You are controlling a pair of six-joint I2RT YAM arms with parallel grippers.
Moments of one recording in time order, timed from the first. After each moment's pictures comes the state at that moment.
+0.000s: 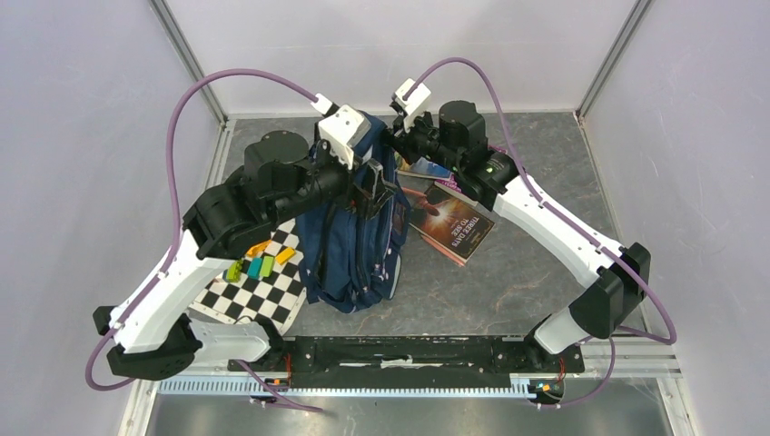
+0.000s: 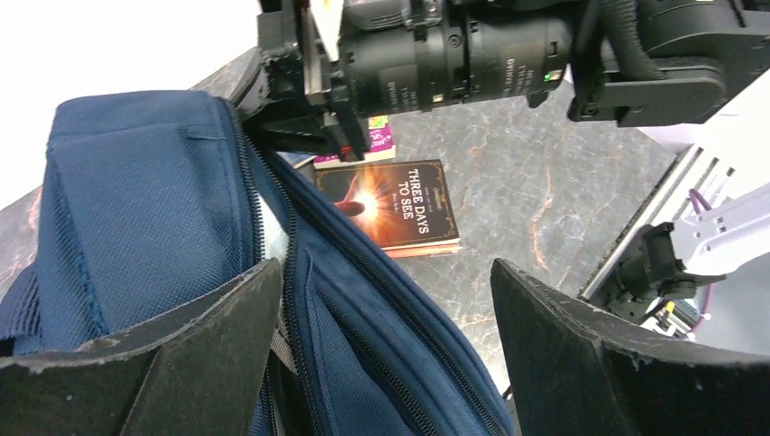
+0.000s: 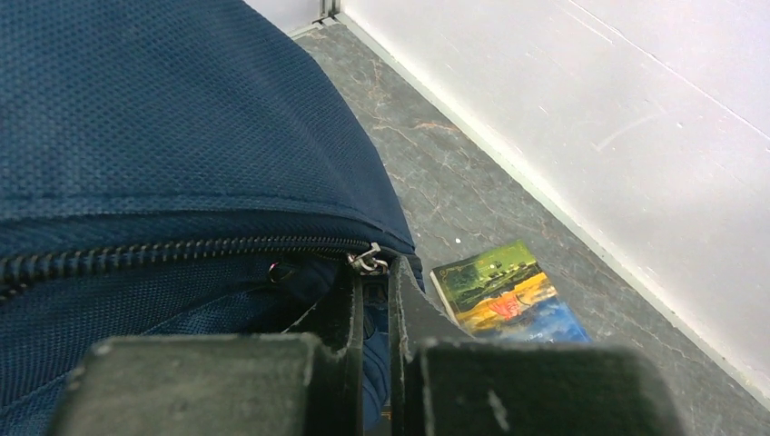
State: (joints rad) left arm -0.93 1.21 1.75 -0.82 -0.09 -0.10; right arm 0.68 1.54 1.52 -0.14 -0.13 -0.17
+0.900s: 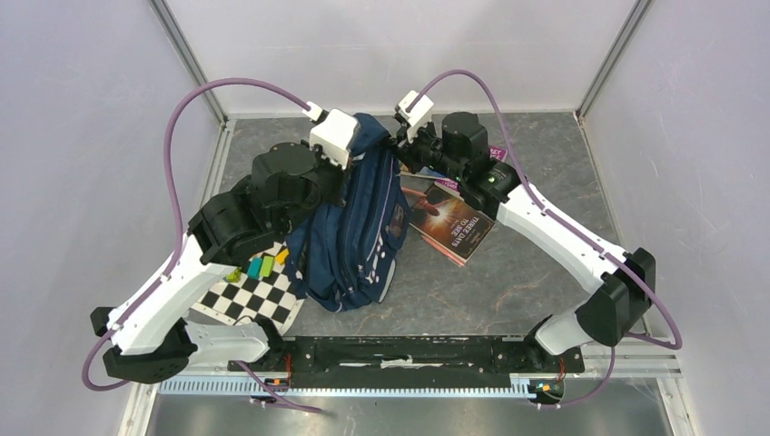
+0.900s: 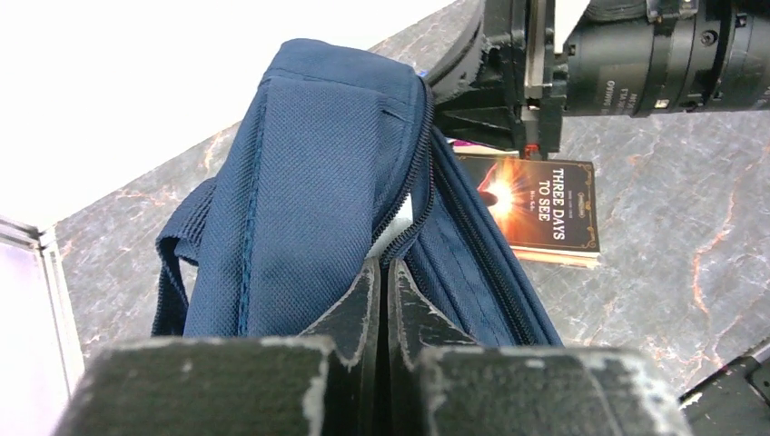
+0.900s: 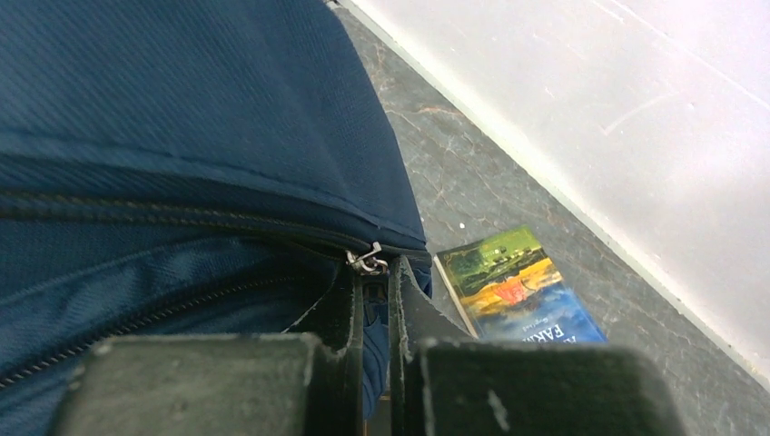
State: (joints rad) left arm -0.95 1.16 1.65 -0.80 -0.45 -0.02; right arm 0.69 1.50 1.44 -0.11 -0.14 -0.18
